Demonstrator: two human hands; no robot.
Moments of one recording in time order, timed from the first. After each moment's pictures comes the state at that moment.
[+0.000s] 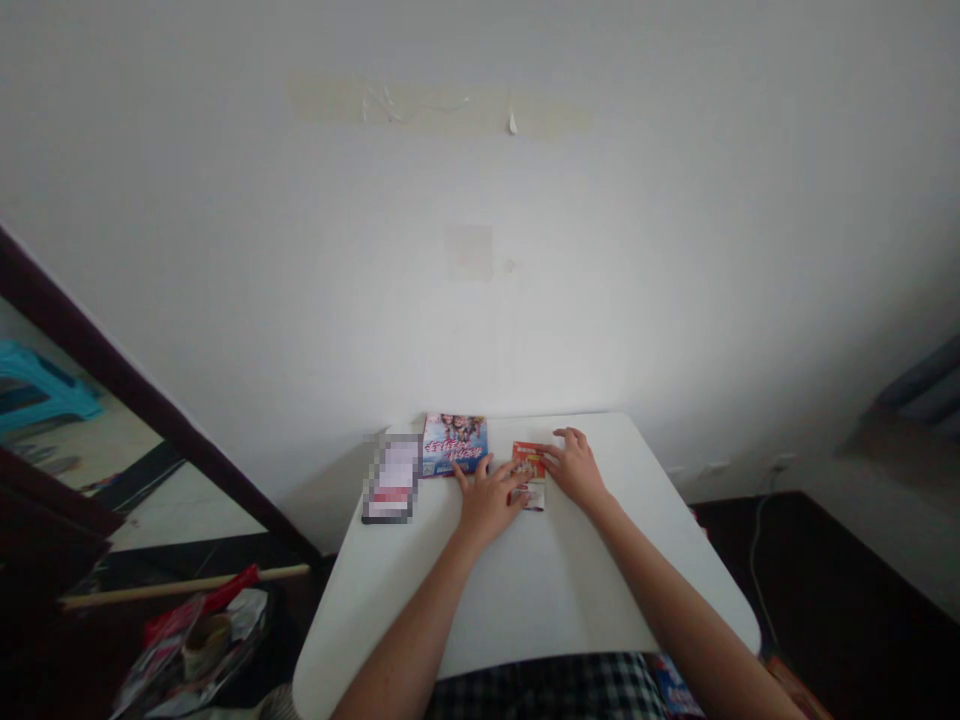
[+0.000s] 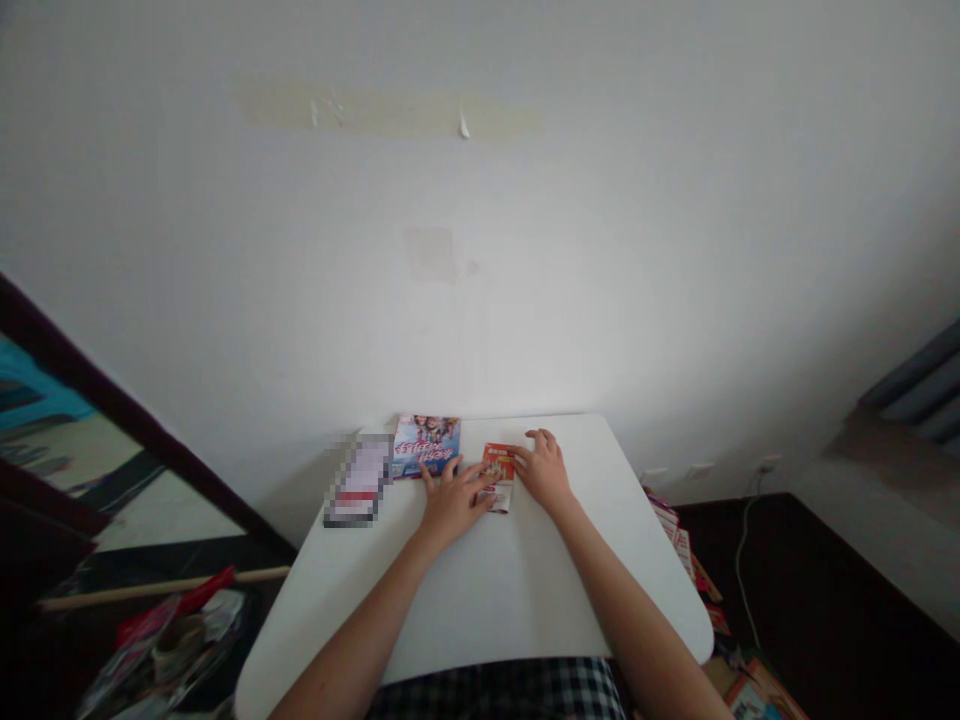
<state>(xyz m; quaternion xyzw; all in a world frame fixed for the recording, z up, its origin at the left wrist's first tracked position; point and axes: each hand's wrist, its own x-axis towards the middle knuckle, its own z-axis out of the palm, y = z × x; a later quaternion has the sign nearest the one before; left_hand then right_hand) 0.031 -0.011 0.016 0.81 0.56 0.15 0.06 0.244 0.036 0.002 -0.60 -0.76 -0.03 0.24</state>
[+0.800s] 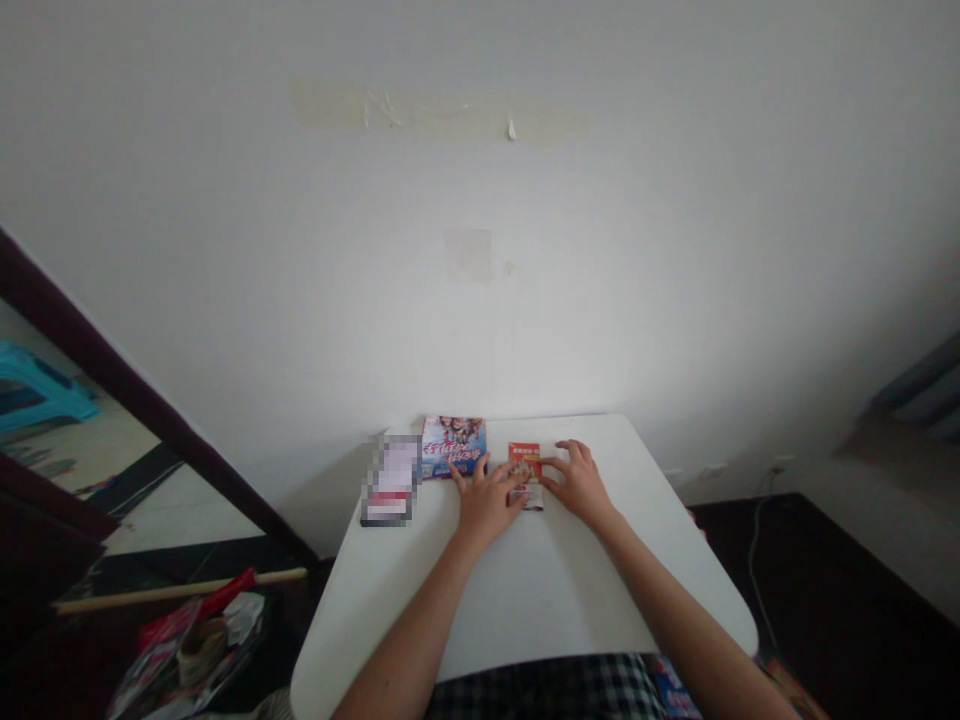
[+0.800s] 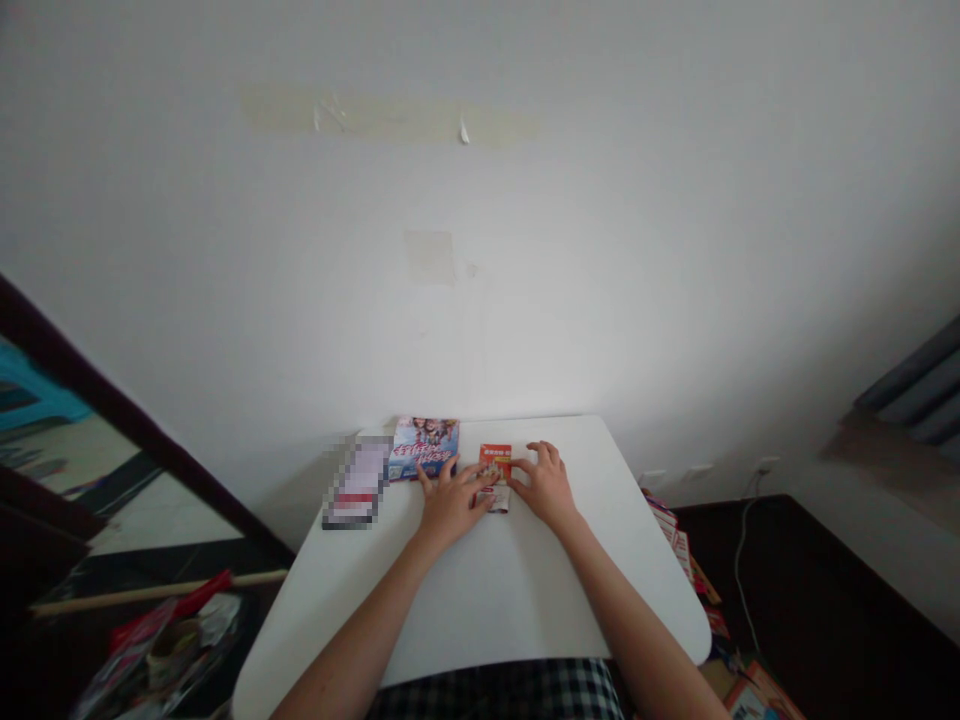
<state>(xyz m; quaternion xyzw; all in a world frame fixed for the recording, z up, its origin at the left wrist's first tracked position) 0.033 -0.014 0.019 0.80 0.57 0.17 0.06 0.248 0.013 0.002 -0.59 -0.76 0.01 0.25</state>
